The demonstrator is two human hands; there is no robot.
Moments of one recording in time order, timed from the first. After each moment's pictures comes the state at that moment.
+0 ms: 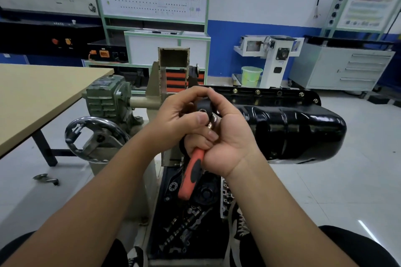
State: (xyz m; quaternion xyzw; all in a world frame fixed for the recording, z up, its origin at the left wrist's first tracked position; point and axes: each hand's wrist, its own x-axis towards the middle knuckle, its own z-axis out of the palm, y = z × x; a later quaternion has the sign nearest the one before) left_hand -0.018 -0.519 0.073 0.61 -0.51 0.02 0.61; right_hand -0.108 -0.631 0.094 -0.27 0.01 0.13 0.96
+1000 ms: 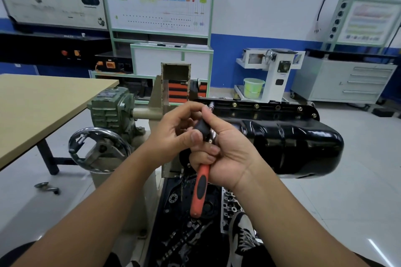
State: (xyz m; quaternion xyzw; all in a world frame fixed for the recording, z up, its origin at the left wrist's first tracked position) left_hand -0.015 -0.515 0.065 0.63 -0.50 0.05 0.59; right_hand -0.109 -0.639 0.098 -0.35 0.04 0.13 0.93
